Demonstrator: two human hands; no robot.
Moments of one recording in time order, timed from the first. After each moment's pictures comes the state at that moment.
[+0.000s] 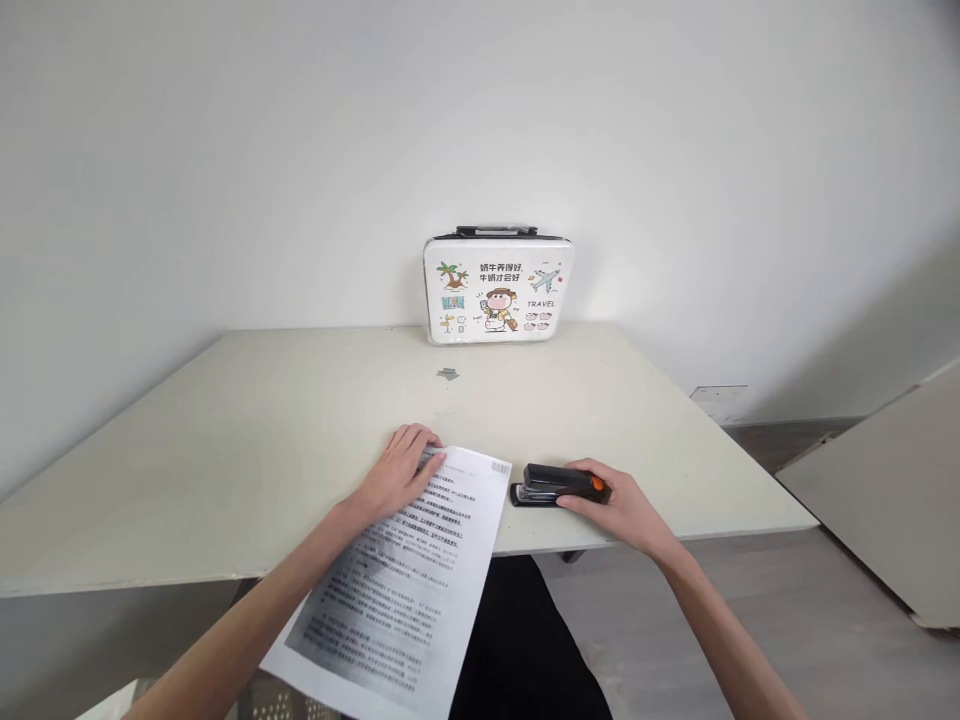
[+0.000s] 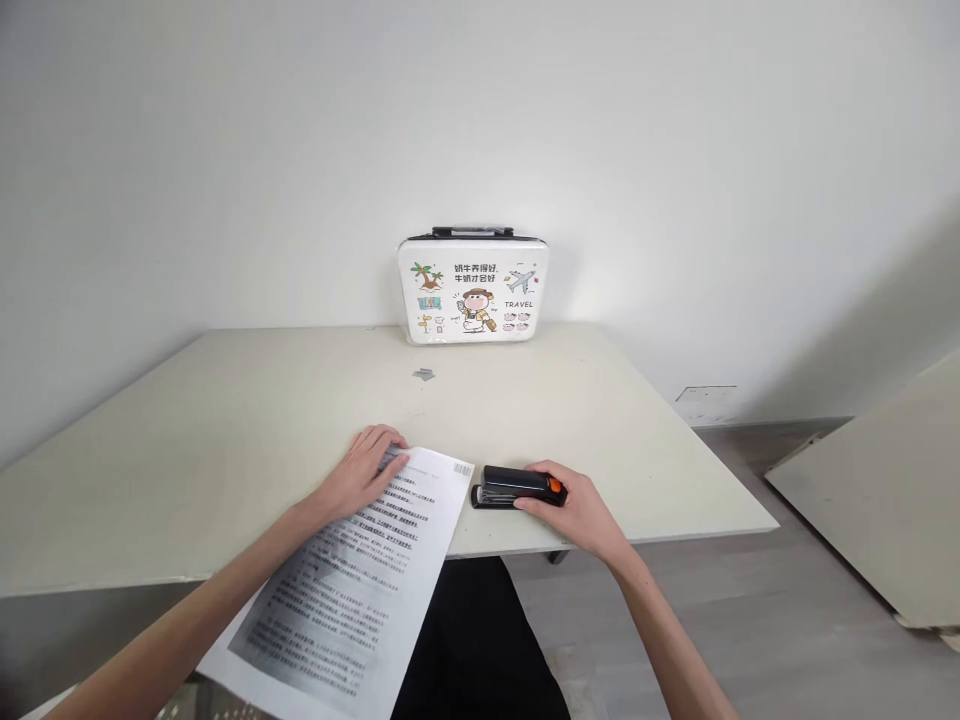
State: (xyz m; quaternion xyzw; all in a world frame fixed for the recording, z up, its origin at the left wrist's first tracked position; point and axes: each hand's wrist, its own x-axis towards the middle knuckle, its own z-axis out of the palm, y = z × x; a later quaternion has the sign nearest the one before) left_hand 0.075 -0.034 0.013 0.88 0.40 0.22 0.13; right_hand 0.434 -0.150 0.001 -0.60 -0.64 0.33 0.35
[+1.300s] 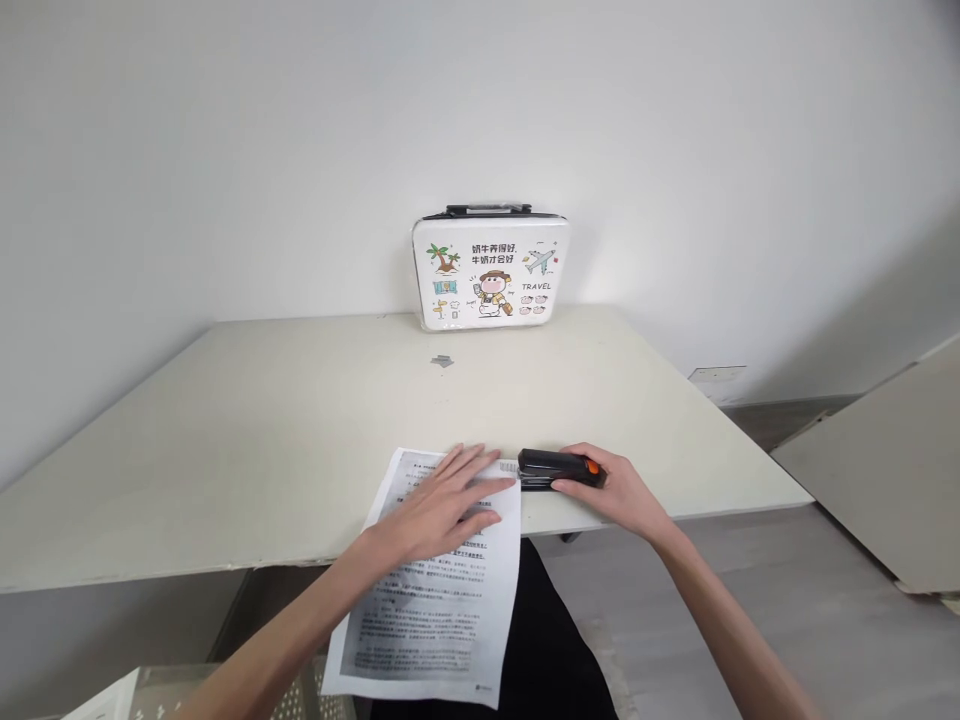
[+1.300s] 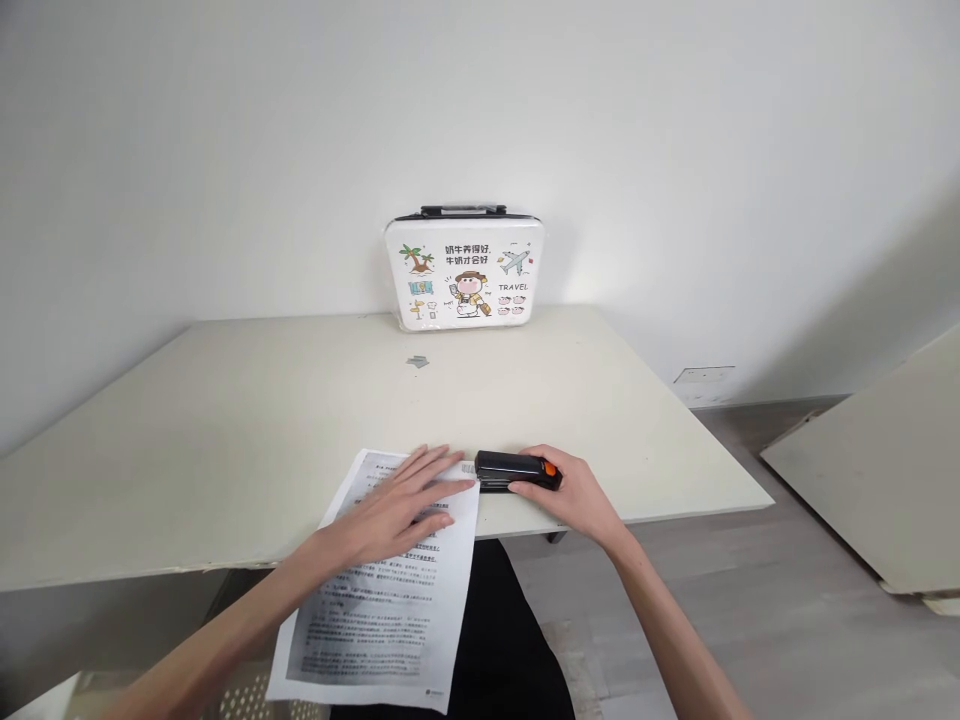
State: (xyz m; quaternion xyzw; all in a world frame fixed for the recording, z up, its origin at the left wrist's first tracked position) left_hand 0.122 -0.095 0.018 0.96 0.23 0.09 0.12; right_hand 0.435 -0.150 0.000 -0.59 -0.65 0.32 0.37
